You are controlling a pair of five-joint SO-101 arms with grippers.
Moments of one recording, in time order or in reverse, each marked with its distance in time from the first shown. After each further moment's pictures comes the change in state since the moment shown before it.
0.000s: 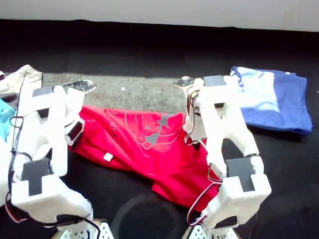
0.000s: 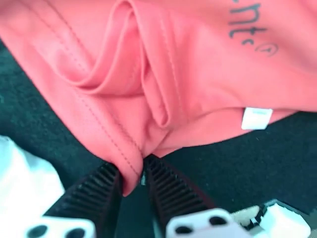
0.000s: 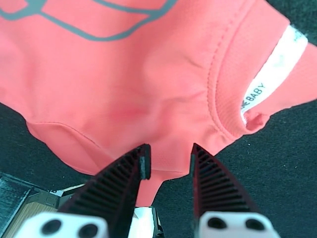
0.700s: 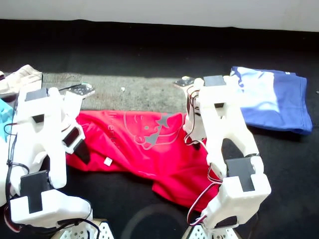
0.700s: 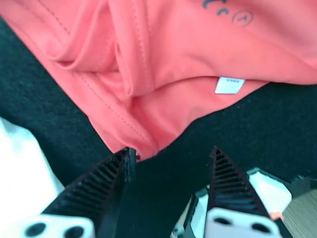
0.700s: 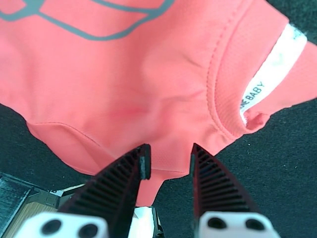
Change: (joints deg) left arm -1.9 -5.6 4.5 2.5 -4.2; right arm 0.0 0.0 0.0 0.0 0.0
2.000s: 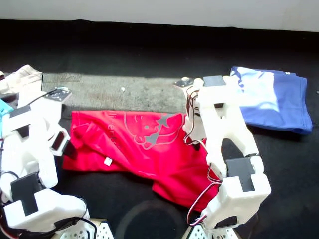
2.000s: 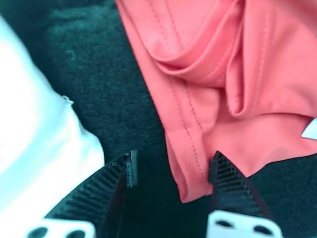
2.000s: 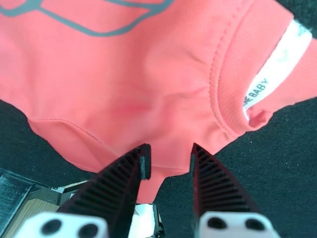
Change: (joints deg) left arm -10.5 0.0 8.4 -18.4 -0.3; right arm -0.2 0.0 0.0 0.6 0.0
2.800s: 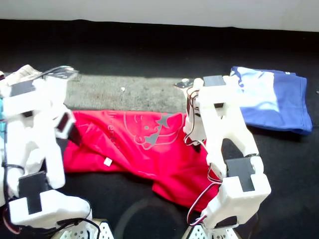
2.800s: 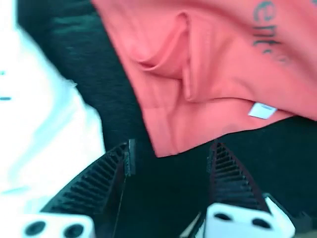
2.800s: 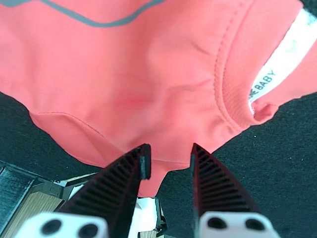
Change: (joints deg) left arm 10.7 -0.6 -18.5 19.8 12.9; right arm 0.0 0.0 0.0 1.6 0.0
